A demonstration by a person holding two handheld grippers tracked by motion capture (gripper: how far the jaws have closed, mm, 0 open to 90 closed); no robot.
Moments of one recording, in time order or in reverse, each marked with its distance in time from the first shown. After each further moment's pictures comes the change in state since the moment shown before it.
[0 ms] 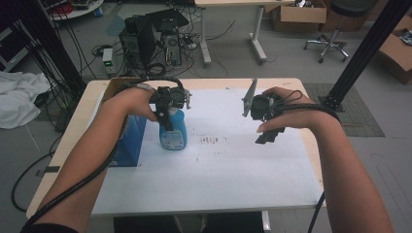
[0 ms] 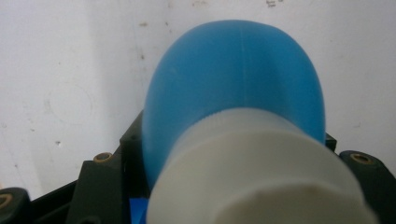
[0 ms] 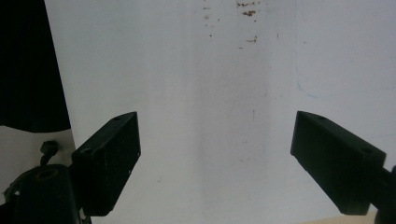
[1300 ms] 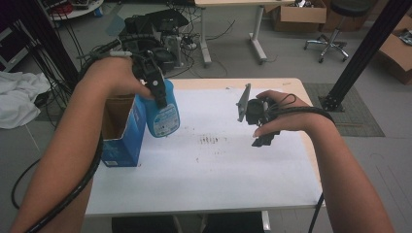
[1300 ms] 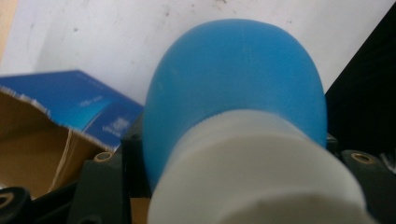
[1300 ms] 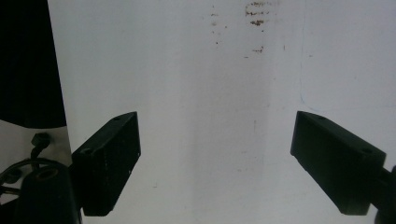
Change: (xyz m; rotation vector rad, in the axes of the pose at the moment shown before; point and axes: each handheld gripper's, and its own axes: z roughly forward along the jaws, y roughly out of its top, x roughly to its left) left arm -0.029 -0.009 -0.132 0.004 0.000 -0.630; right arm 0.006 0.010 0.008 0.011 -0.005 -0.066
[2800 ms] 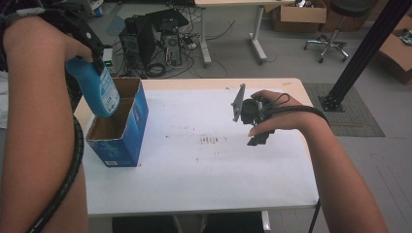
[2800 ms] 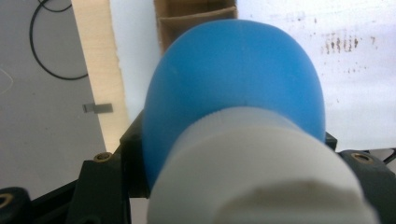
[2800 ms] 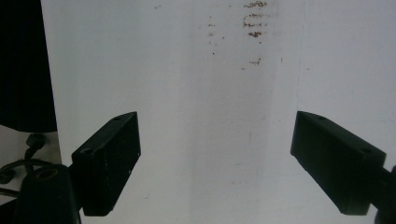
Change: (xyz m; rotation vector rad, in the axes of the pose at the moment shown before) left arm 0.077 -0.107 -0.079 -0.023 0.055 -0.904; right arm -0.006 0.009 0.008 -0.010 0.003 -0.028
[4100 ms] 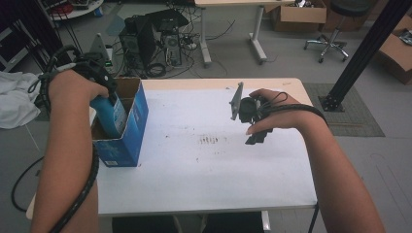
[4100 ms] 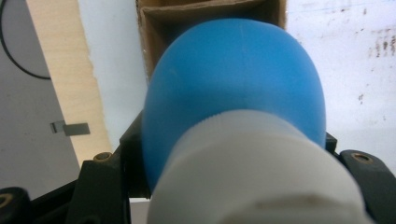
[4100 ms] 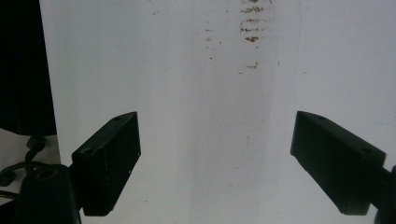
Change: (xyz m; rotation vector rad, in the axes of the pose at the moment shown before) left arm 0.013 0.017 0.125 0.052 -0.034 0.006; right arm -0.002 0.004 -0.002 -0.005 0.000 0.004
